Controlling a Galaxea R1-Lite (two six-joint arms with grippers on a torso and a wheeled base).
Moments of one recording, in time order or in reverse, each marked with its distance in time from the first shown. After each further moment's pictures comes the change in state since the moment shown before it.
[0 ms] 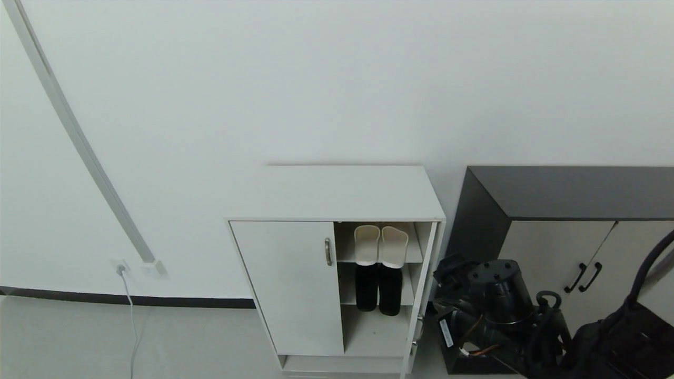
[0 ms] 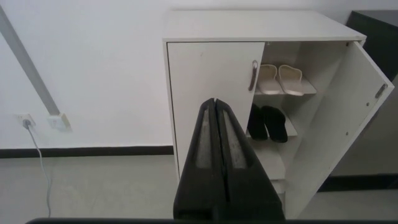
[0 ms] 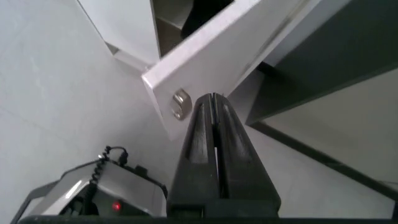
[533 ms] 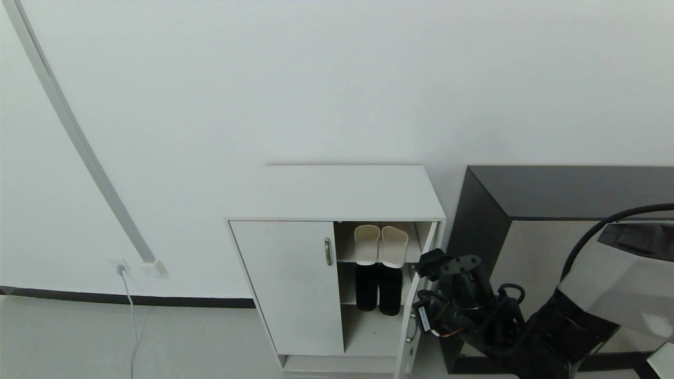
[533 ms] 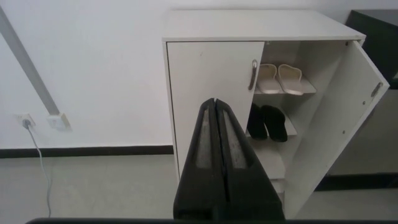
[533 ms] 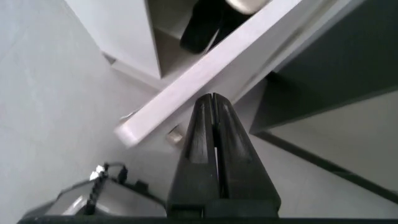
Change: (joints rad) left arm 0.000 0.000 0.000 0.000 0.000 0.001; right arm -0.016 0.180 -0.155 -0.051 0.002 0.008
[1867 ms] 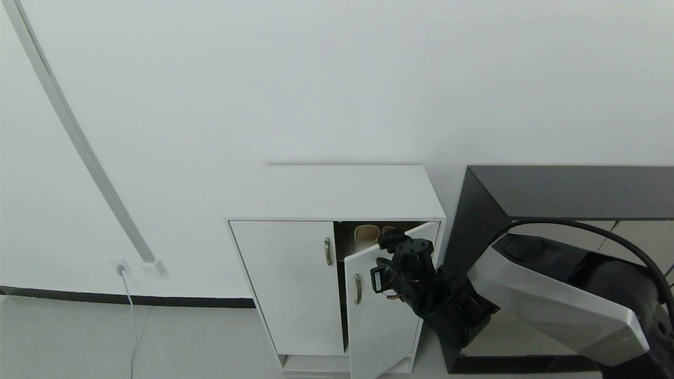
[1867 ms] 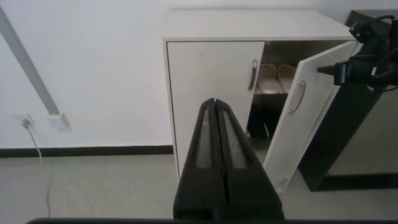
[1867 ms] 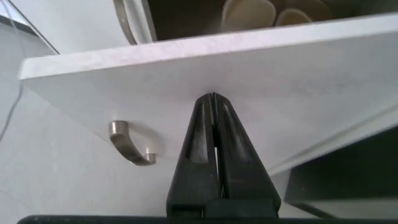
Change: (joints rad) left arm 0.000 0.000 0.000 0.000 0.000 0.000; right arm -0.017 0.344 -0.513 -0.077 0.030 0.041
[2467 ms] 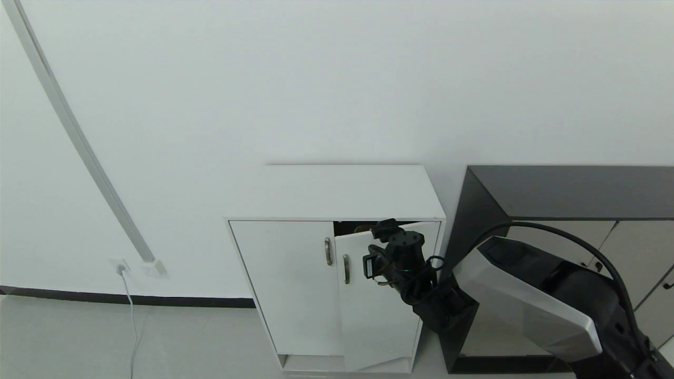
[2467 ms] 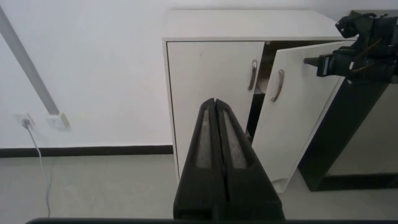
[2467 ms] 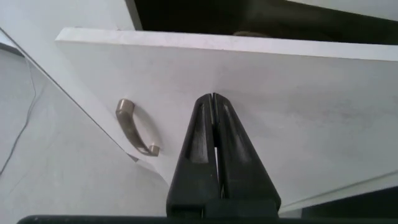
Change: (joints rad) left arm 0.000 0.000 0.000 0.000 0.000 -0.001; right arm -0.023 0.116 -0.221 0.006 0.030 -0.001
